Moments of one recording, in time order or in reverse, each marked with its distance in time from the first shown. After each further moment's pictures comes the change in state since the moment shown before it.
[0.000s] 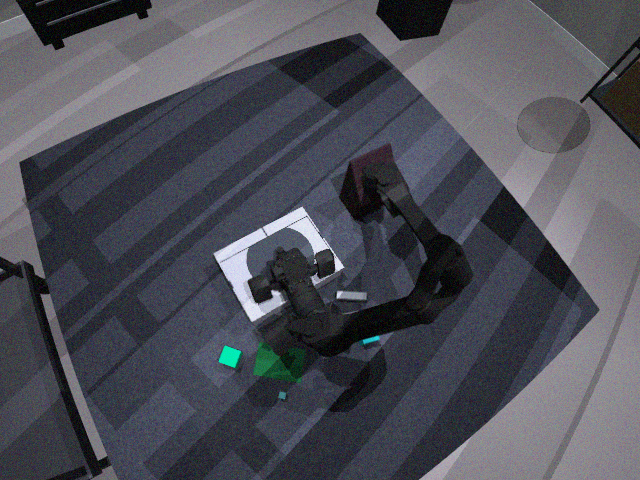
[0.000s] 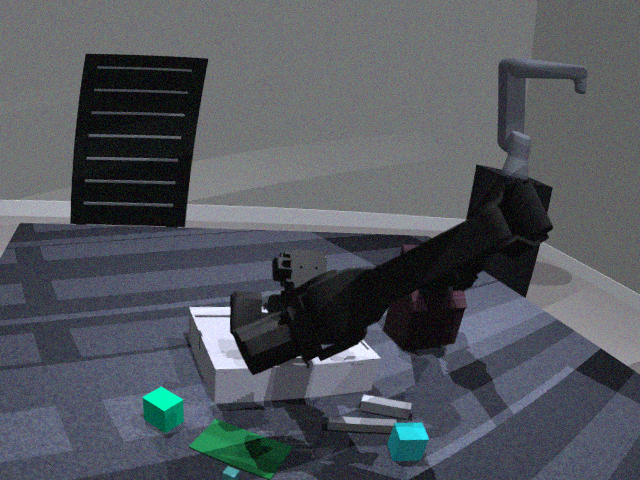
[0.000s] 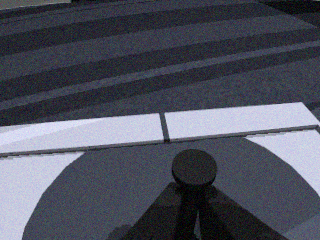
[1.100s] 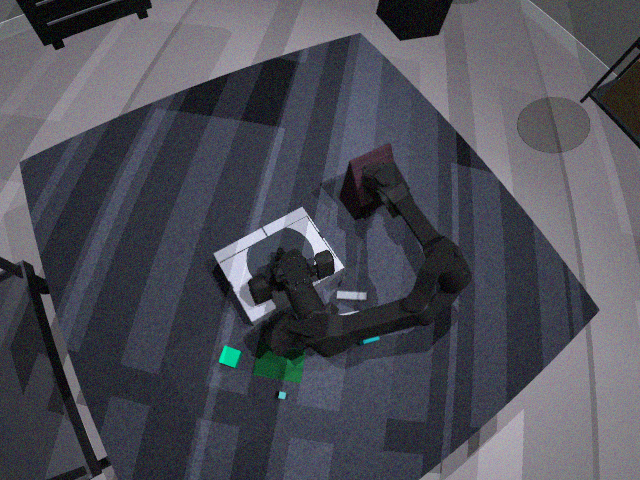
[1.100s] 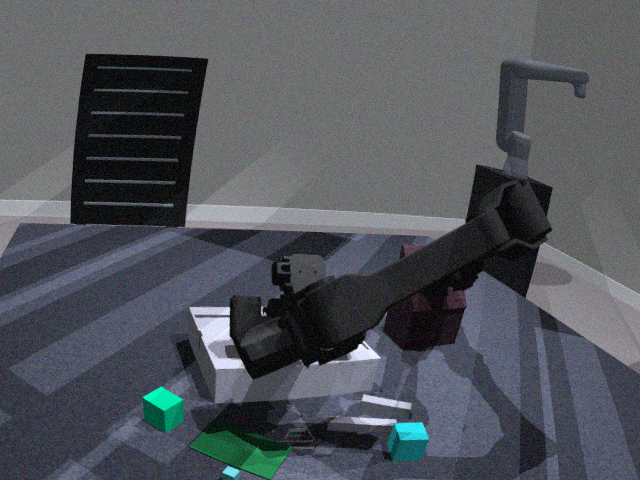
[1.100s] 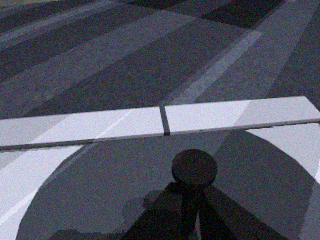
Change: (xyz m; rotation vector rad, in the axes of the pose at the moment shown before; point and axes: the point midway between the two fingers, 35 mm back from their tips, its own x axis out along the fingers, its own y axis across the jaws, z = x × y) arm 0.003 0.000 -0.005 -0.001 0.002 0.000
